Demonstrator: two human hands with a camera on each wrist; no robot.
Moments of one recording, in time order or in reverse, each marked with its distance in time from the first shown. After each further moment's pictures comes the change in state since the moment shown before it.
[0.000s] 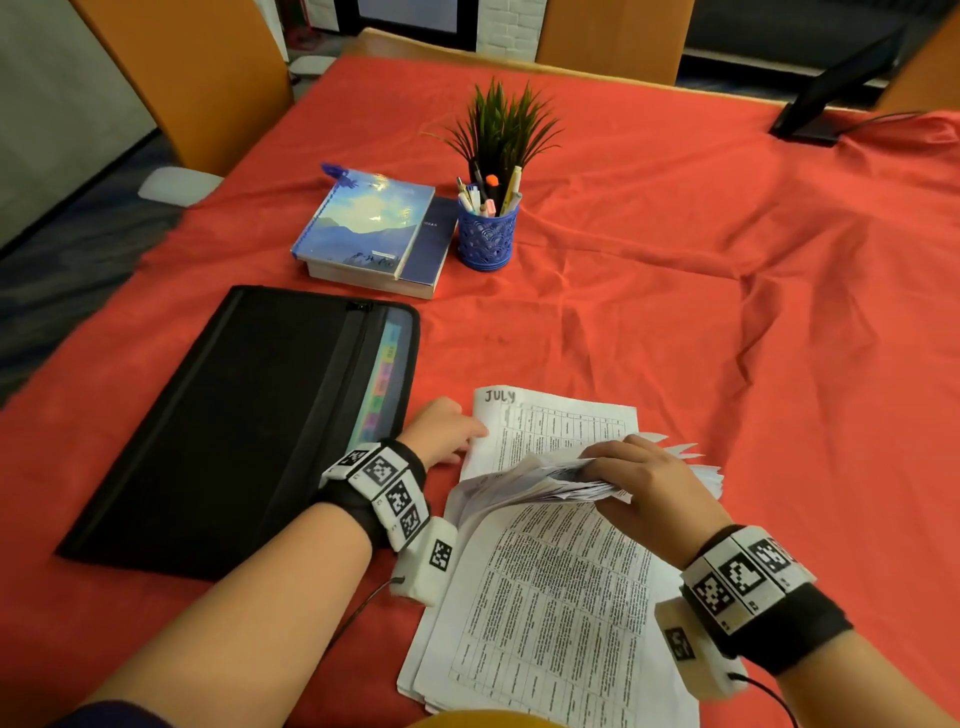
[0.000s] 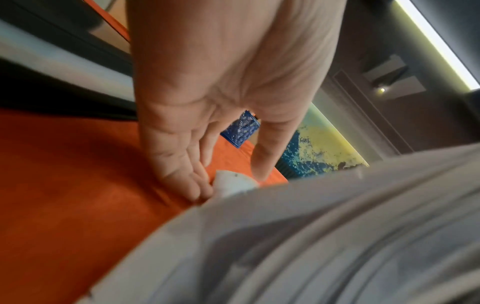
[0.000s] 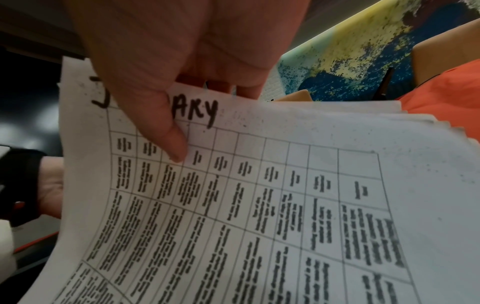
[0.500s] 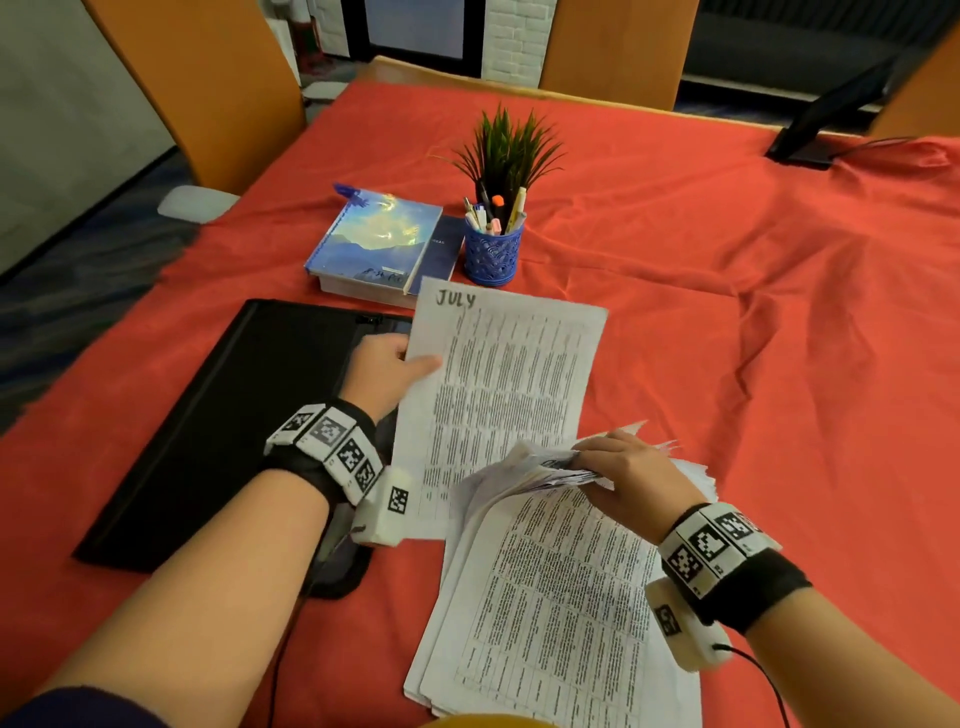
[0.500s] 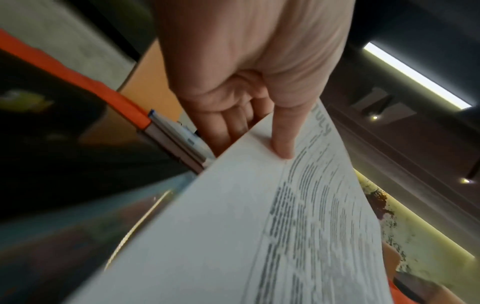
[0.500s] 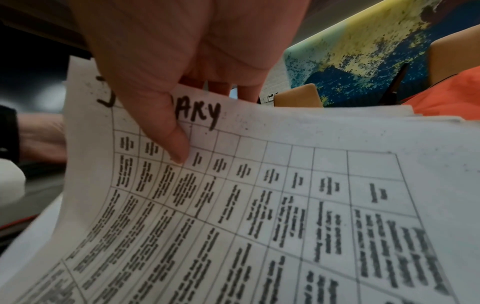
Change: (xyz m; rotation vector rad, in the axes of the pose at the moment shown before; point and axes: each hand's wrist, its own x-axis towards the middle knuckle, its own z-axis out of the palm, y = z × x) left_hand -0.004 0.025 -0.077 0.072 0.412 0.405; right_hand 0.022 0.006 0.005 -0.047 -0.098 0.009
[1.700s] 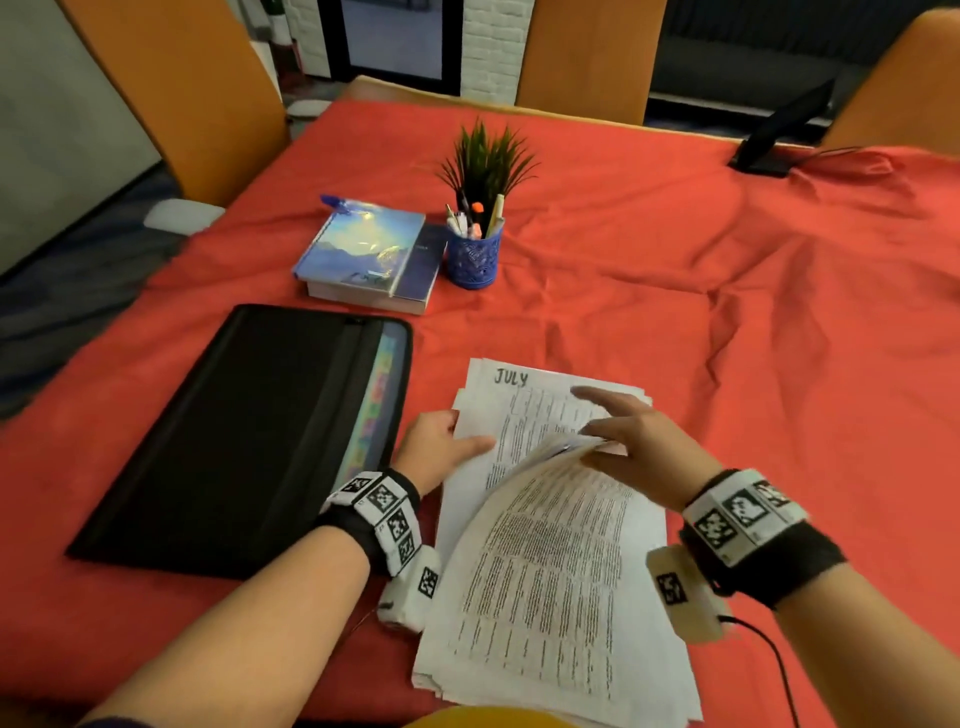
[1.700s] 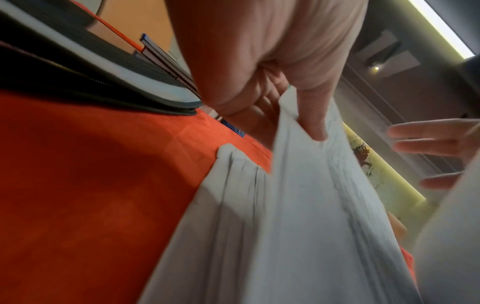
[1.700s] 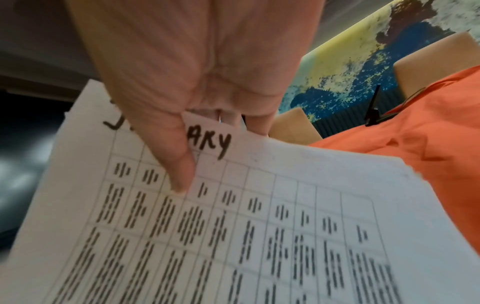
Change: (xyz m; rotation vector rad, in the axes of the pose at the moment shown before) left_hand -0.068 -0.021 0.070 -0.135 -0.257 -0.035; right_hand -0.011 -0.020 -0.051 0.098 -0.102 0.229
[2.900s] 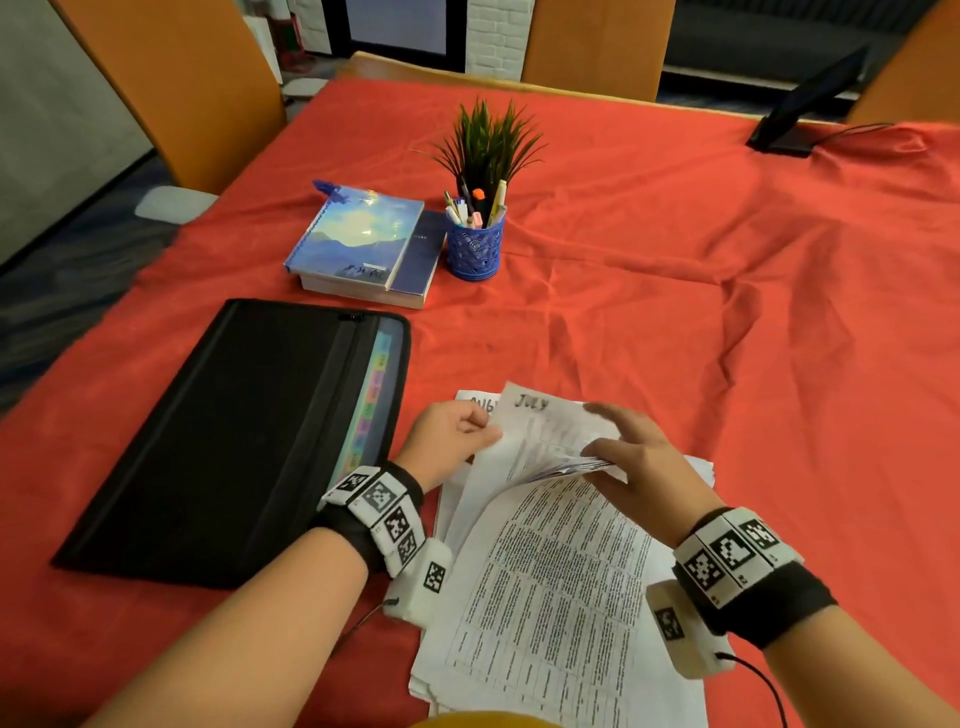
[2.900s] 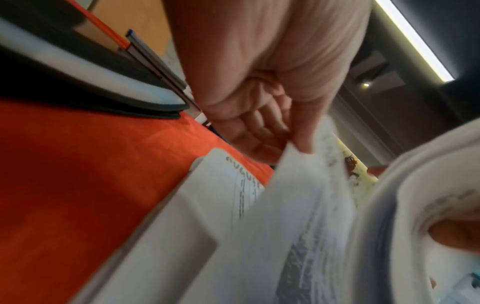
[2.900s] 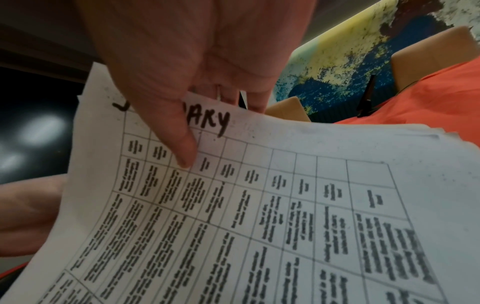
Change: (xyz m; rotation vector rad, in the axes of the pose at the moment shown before) left_hand 0.013 0.011 0.005 -0.061 -0.056 0.035; right_hand -0.002 0.026 0.035 -0.065 0.180 -0.076
